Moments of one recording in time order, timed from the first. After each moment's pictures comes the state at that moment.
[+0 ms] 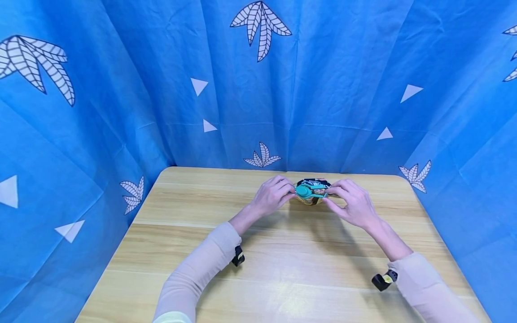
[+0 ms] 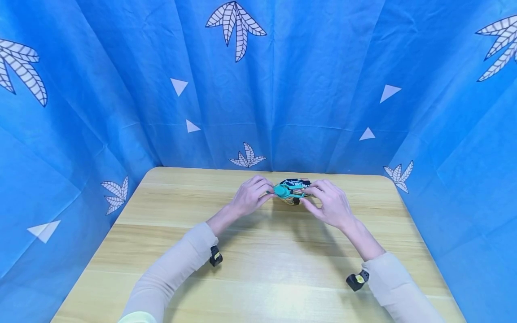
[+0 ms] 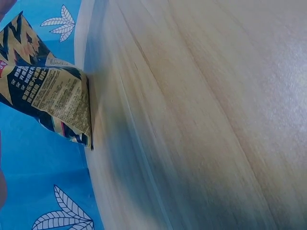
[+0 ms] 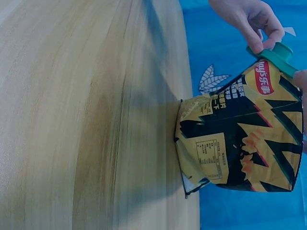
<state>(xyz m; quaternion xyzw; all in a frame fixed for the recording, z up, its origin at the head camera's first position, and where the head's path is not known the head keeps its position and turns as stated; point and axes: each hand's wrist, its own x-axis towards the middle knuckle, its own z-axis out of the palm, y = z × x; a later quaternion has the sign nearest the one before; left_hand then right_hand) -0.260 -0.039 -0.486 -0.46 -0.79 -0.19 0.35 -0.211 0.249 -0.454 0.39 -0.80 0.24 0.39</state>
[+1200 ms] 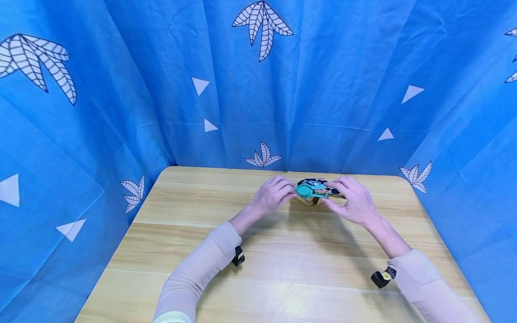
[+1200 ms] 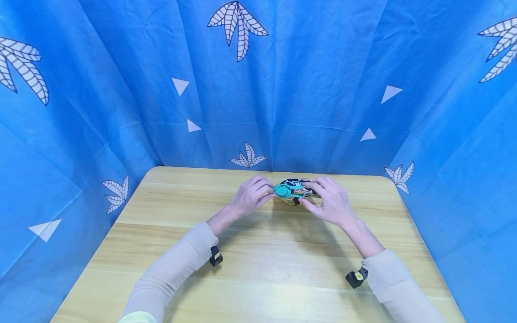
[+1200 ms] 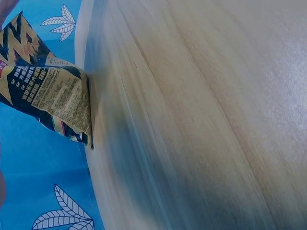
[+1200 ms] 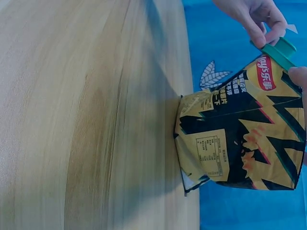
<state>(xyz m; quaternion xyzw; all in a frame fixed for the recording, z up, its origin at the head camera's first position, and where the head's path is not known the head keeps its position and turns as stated) -0.259 -0.040 -0.486 -0.47 -0.78 -0.18 0.38 -0.215 0.253 -0.455 0.34 -0.85 0.23 0.34</state>
